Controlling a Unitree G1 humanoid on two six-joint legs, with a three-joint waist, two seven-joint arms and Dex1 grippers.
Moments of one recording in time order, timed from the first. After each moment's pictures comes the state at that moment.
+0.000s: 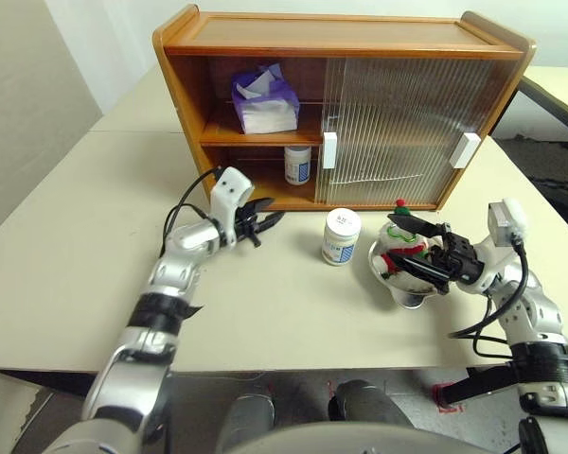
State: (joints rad) left arm -0.39 0.44 -0.06 0.35 -0.16 0.06 -0.89; right arm -0.21 -0.45 -0.15 0.22 0.65 0.10 1.44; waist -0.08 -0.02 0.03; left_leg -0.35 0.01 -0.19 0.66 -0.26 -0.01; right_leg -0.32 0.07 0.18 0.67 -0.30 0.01
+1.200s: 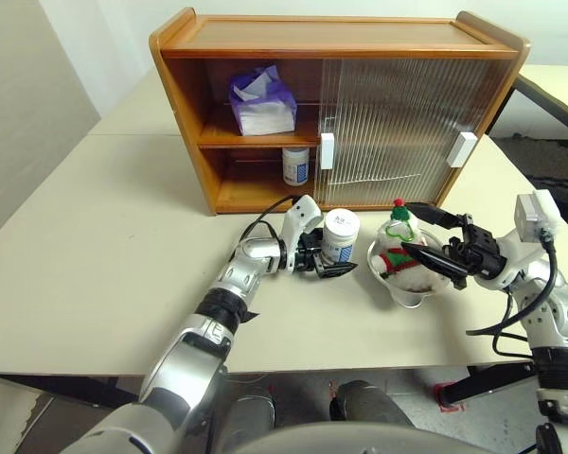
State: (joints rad) left arm -0.55 0.14 -0.25 0.69 -0.07 -0.01 -0.97; right arm -0.17 -0.49 -0.19 0.08 0.71 0.15 1.36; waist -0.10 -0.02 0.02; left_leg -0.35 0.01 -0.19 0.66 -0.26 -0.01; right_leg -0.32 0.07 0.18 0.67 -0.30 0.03
